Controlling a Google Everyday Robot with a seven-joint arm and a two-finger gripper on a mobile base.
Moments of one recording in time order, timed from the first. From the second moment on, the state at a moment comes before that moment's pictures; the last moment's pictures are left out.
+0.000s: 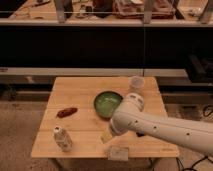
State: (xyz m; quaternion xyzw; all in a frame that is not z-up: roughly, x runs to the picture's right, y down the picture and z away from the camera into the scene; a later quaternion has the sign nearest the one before) arm 0.045 0.204 0.705 -0.07 -0.27 -0.83 0.49
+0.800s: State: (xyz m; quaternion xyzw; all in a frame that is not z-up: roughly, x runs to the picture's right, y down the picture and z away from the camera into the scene) arm -0.020 0.142 0.712 0.10 -0.18 -0.89 0.42
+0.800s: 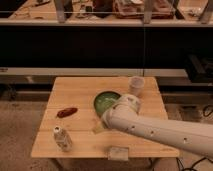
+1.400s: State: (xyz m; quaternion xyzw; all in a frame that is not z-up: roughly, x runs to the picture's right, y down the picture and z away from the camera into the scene) arm -0.089 0.143 0.698 0.26 -0.12 -0.91 0.31
